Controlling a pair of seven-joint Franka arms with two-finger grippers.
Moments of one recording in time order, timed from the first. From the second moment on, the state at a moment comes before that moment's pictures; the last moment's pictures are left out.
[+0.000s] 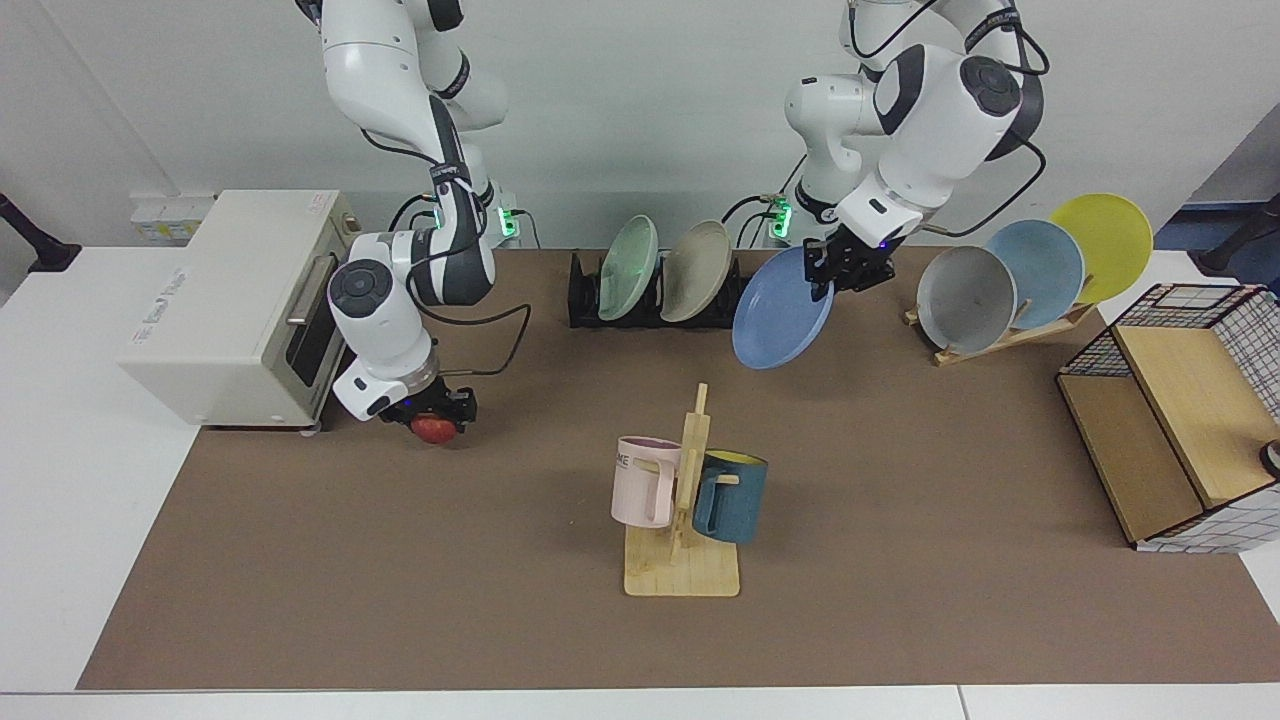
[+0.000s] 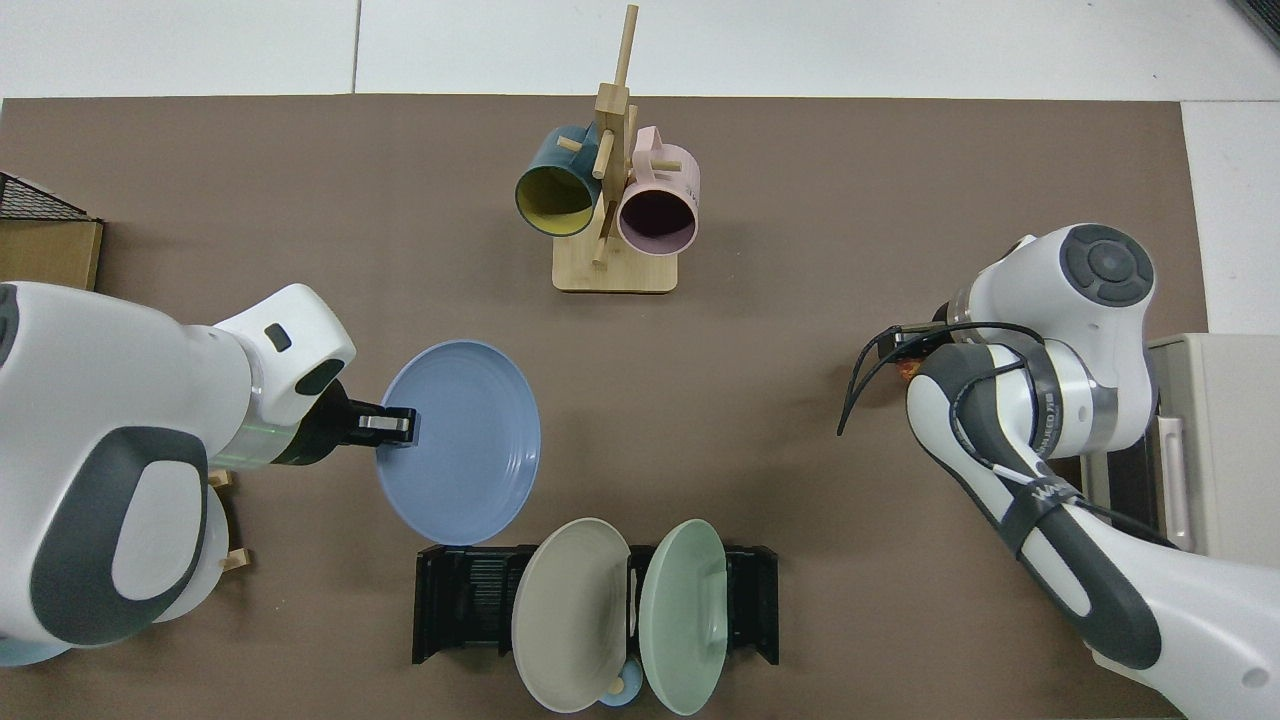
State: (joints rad) left arm -0.06 -0.13 -0.17 -2.03 -0.34 1.90 -0.01; right arm 0.16 0.28 -0.09 -1.98 0.02 2.23 0.08
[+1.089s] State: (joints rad) left arm -0.07 0.22 -0.28 -2.05 -0.77 2.27 0.15; right arm 0.16 0.09 -0.08 -1.79 0.00 1.92 0.06
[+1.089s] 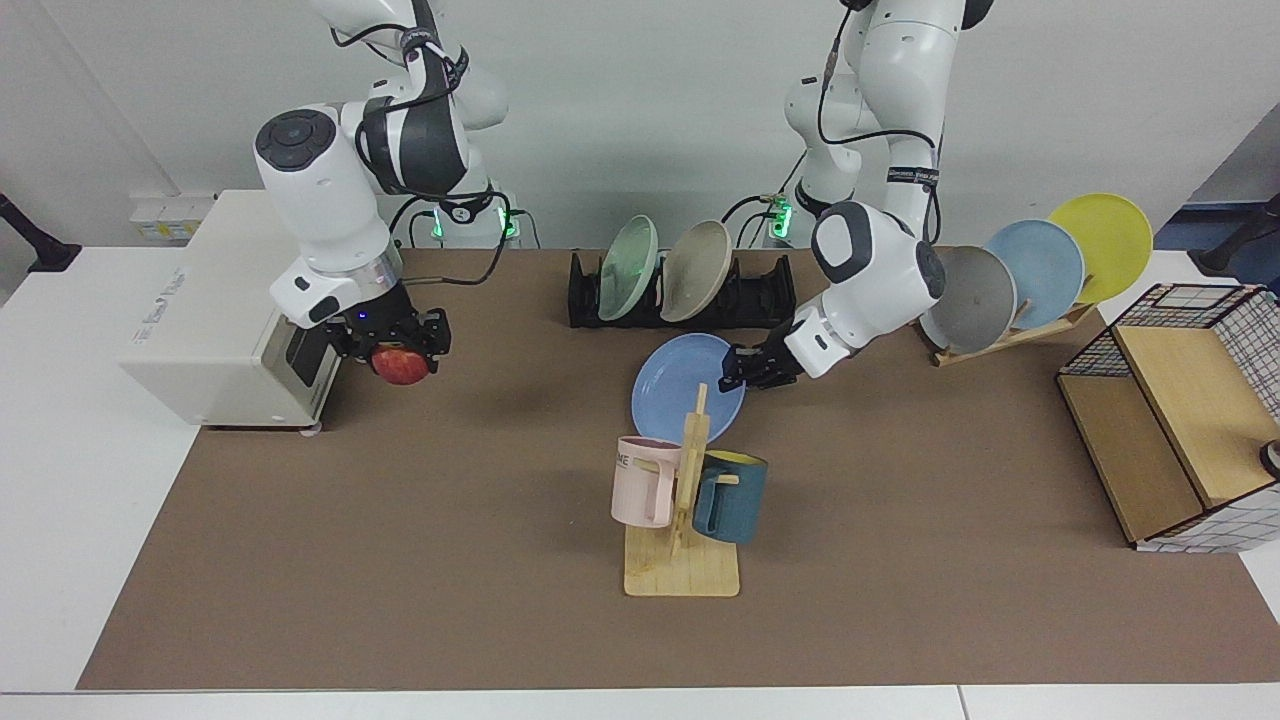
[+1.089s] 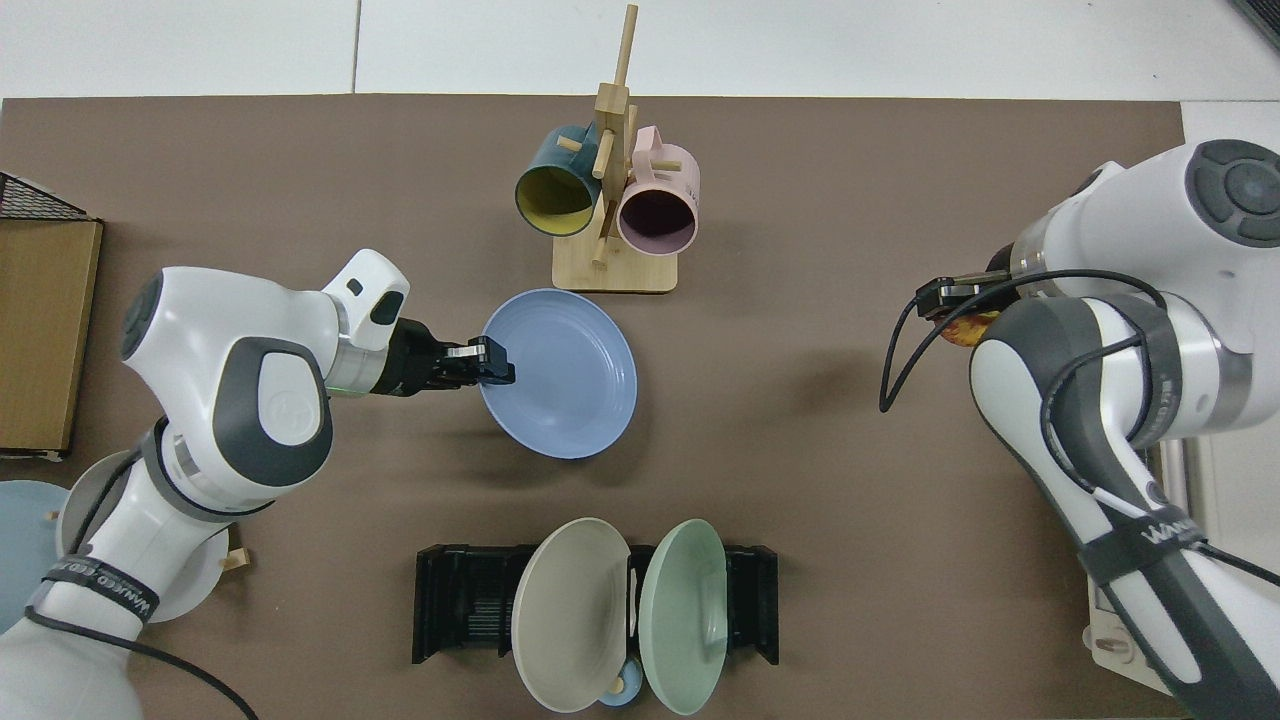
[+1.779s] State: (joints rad) left arm -0.14 0.21 -0.27 -2.07 -0.59 2.33 0.03; right arm 0.21 0.08 -0.07 -1.81 0.00 1.92 0.06
